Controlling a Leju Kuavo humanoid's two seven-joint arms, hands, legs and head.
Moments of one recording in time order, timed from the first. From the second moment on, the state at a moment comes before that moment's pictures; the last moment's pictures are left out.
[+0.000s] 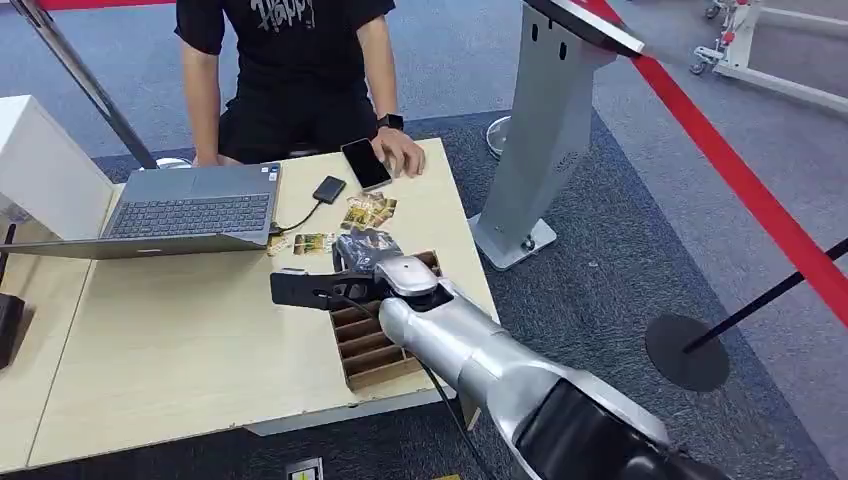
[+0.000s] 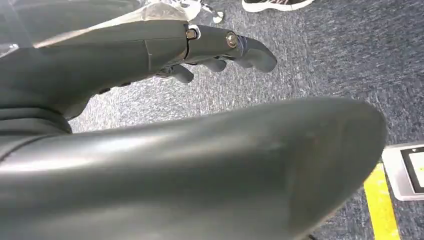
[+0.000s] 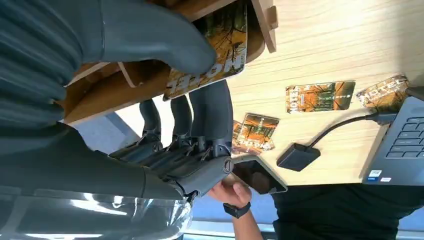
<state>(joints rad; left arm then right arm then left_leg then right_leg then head) -0.18 -0.11 1.45 -0.07 -1.55 0.46 -0.15 -0.92 0.35 0.94 -0.44 0.57 -0.03 0.23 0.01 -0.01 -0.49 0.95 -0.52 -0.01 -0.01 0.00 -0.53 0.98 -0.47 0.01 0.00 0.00</state>
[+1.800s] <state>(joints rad) -0.18 -0.11 1.45 -0.07 -1.55 0.45 -0.17 -0.96 0.30 0.91 -0.72 0.77 -0.08 0.27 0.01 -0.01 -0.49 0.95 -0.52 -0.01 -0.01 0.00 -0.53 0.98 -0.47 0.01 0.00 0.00</state>
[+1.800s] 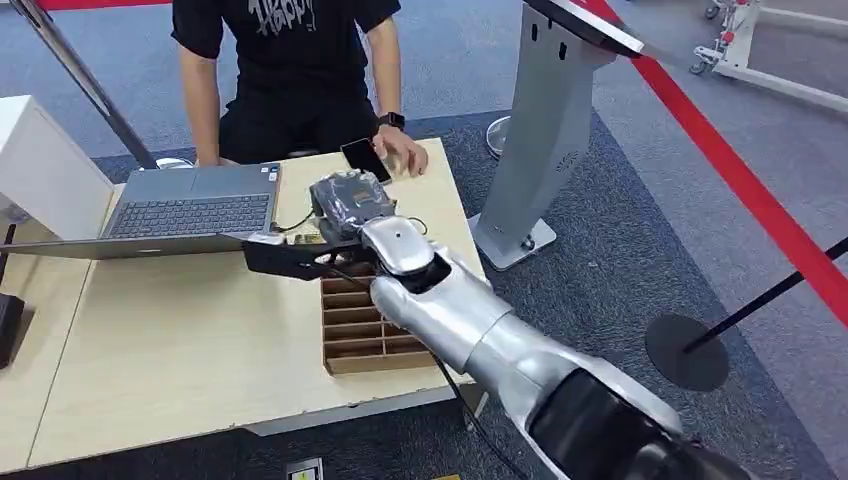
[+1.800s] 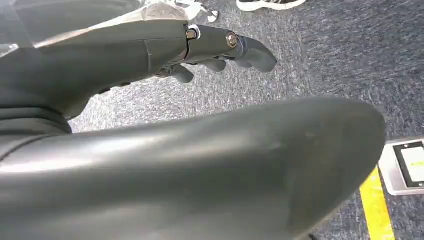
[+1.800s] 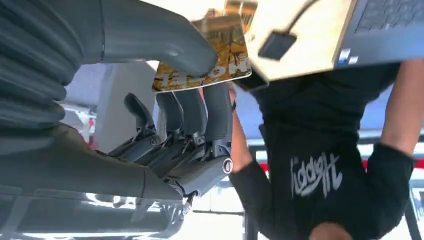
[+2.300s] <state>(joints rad) -0.17 -0.11 1.45 -0.07 -1.55 0.44 -0.17 -0.99 0.23 0.78 -0.87 0.78 -0.16 0.23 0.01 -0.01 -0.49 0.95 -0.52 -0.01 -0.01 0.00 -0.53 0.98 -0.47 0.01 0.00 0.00</state>
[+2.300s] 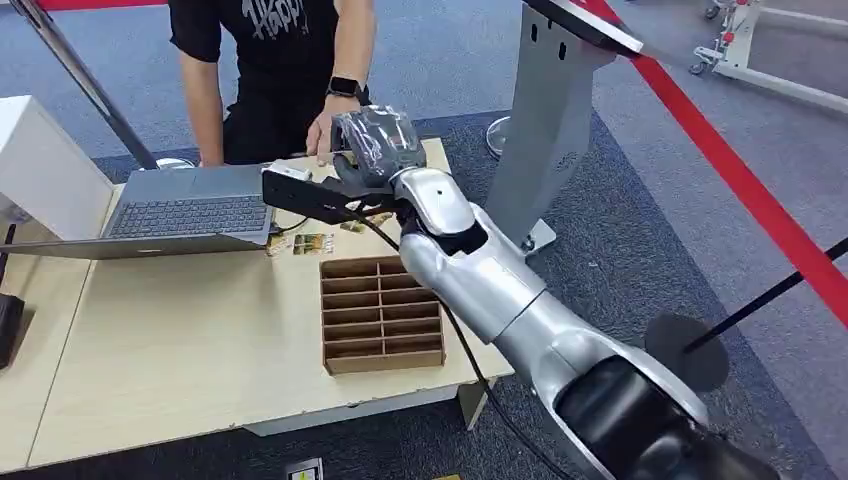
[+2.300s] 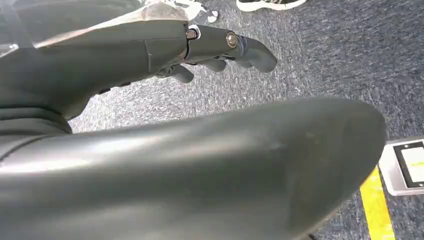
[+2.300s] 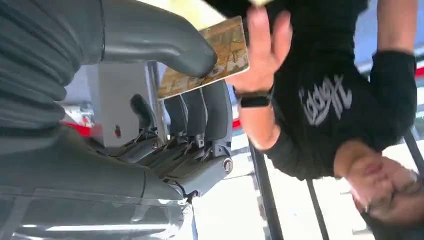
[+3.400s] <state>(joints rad) -0.17 -0.11 1.45 -0.08 -1.55 0.44 -0.16 -1.01 0.28 0.76 -0.63 0.78 -0.18 0.11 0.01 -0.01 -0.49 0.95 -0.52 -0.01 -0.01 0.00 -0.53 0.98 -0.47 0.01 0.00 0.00</state>
